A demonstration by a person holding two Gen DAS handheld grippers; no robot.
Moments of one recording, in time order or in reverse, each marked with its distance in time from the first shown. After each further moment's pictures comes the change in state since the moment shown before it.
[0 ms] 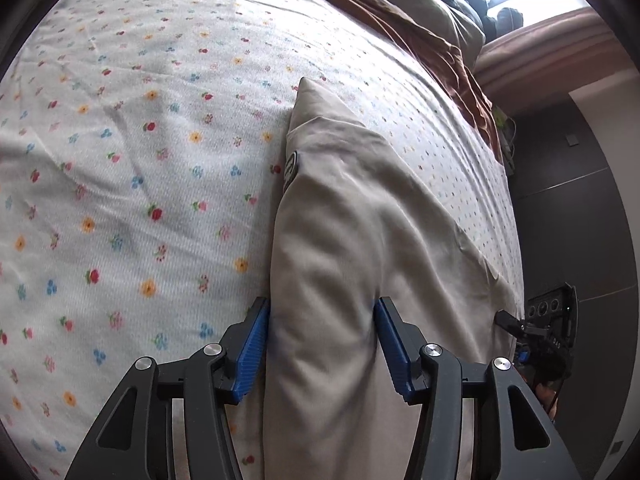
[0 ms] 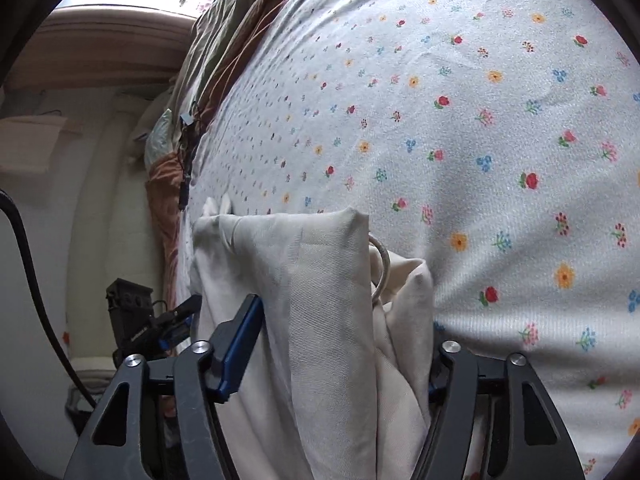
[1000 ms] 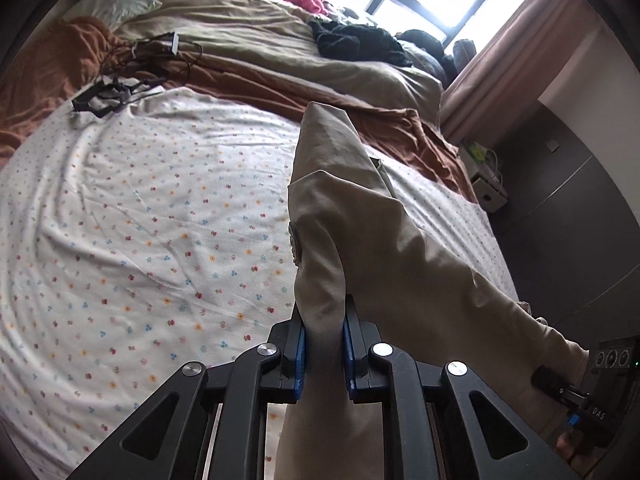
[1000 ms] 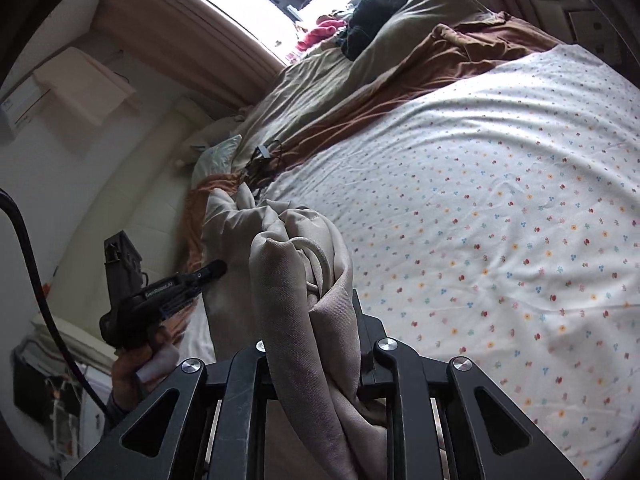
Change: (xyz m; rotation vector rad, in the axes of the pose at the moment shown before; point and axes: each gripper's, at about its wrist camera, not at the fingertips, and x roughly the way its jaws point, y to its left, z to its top) left arm -0.143 -0.086 -0.023 0.174 -0.301 0.098; right arm -0.118 0.168 -0.122 -0.304 -0.319 -0.037
